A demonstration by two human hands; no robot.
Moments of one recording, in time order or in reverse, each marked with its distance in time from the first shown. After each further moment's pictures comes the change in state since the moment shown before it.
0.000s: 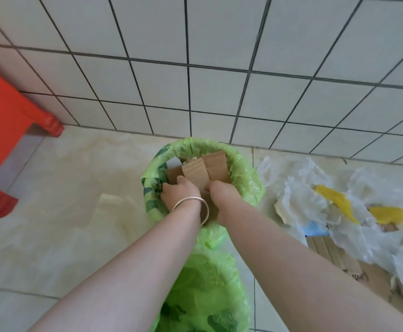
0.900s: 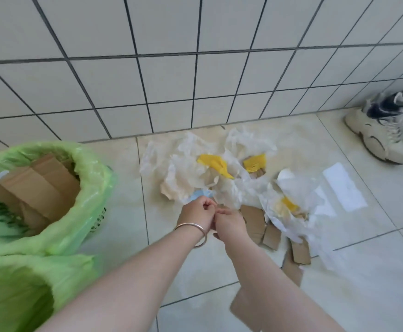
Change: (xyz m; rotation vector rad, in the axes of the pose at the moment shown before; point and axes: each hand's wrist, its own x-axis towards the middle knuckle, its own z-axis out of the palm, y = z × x) left_hand -0.199 -0.133 0.185 0.612 -0.801 0.617; right_hand -0.012 0.155 -0.278 0.250 0.340 -0.070
